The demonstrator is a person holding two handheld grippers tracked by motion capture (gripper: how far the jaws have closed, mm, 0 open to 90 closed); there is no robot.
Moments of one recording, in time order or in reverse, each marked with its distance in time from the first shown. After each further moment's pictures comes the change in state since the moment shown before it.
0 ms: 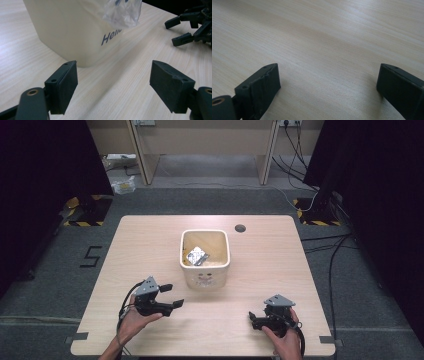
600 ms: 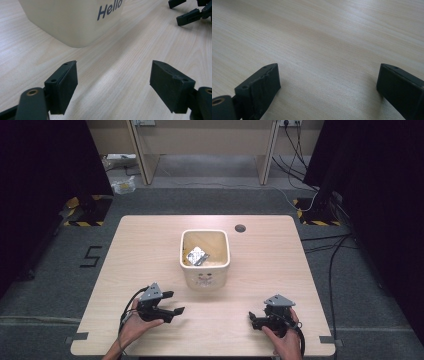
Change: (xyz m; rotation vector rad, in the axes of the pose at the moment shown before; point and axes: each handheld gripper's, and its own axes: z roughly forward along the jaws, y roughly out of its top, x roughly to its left) left arm -0.004 -0.019 0.009 0.088 -0.012 0.023; right arm 0.000 0.000 0.000 -0.001 0.000 -0.002
